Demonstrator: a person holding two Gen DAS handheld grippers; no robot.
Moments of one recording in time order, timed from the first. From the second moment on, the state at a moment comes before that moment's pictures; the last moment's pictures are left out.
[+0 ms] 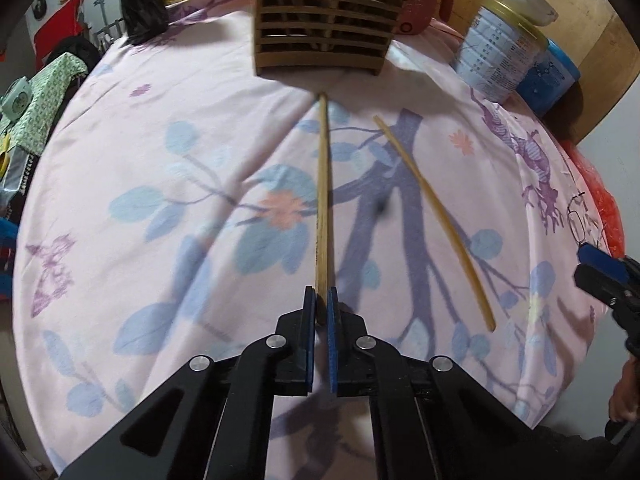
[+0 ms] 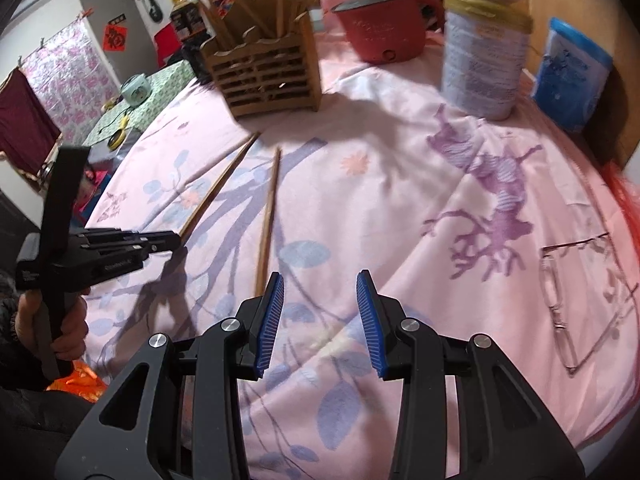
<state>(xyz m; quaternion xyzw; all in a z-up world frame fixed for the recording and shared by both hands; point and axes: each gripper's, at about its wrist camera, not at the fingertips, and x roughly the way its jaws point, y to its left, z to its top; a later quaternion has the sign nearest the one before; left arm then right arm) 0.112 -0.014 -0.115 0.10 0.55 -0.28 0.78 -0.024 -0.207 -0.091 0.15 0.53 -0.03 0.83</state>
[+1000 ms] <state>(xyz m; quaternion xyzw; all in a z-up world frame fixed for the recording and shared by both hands) 0.100 0.017 -0.118 0.11 0.55 -0.26 0.78 -0.011 -0.154 -0.142 0.09 0.56 0.05 0.82</state>
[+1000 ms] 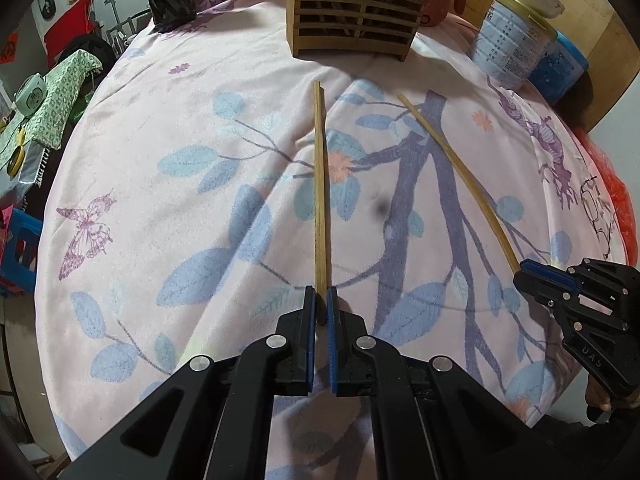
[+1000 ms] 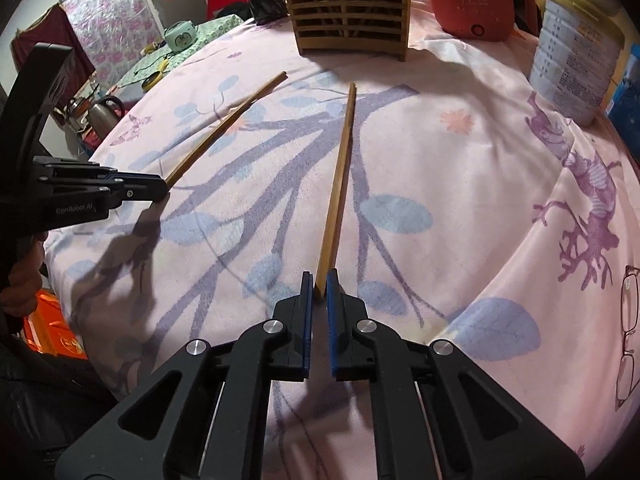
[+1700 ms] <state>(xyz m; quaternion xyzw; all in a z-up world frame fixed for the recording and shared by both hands) 0.105 0.010 0.047 0.08 0.40 -0.28 0.87 0.012 -0.200 0.006 0.07 0.39 0.02 0.92</state>
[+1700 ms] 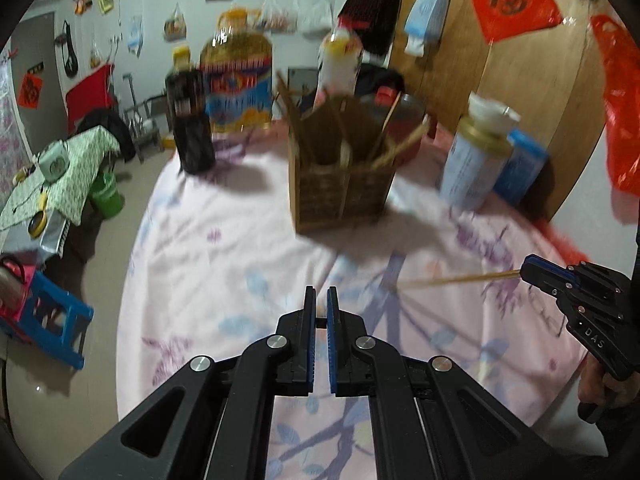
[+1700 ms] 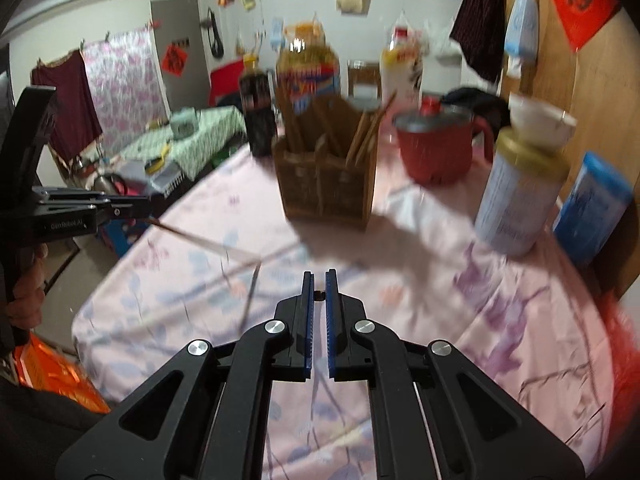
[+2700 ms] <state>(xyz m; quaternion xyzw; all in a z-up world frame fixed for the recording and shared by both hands) 0.184 -0.030 0.134 0.05 0.36 -0.32 0.87 0.082 -0.228 0.074 0.10 0.32 0.05 0.94</state>
